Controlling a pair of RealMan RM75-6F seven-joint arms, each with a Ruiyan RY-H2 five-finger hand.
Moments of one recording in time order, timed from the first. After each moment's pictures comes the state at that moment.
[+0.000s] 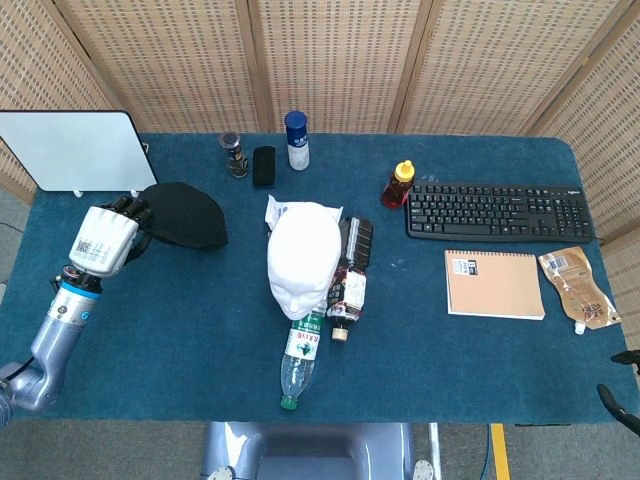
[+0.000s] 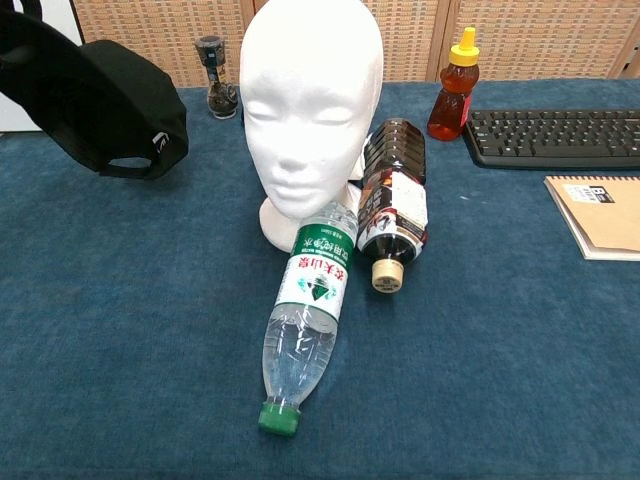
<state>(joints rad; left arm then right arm) -0.60 -1.41 -0.17 -1.10 1.55 1.35 0.10 -0.15 -1.08 0.06 -1.56 -1.63 1.81 0.08</state>
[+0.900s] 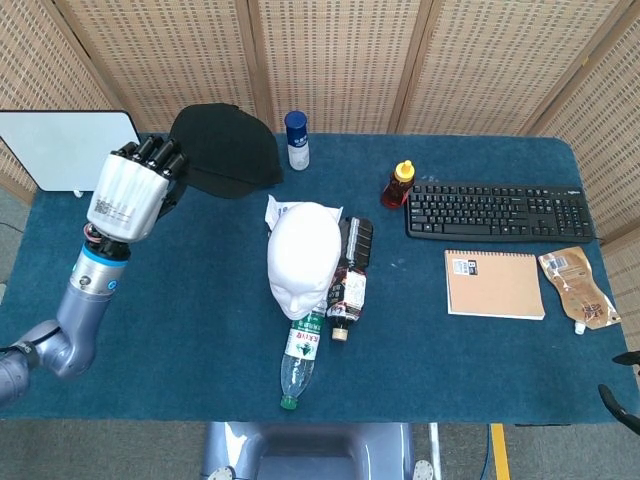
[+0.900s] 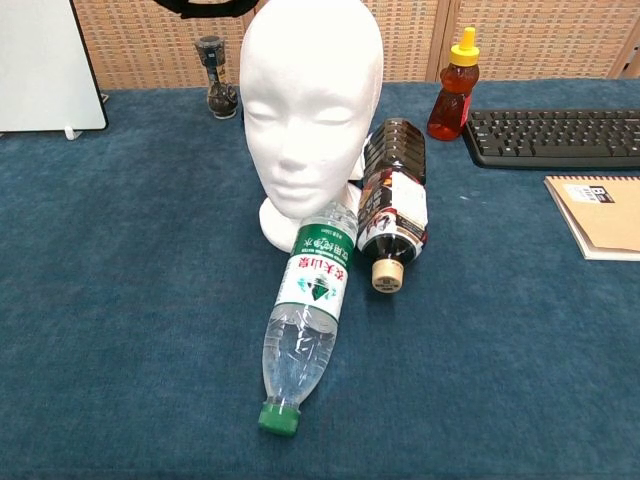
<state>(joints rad) -0.77 -1.32 -0.36 -1.38 1.54 1.39 0.35 -0.15 -1.09 0.07 -1.54 -1.62 1.81 0.11</state>
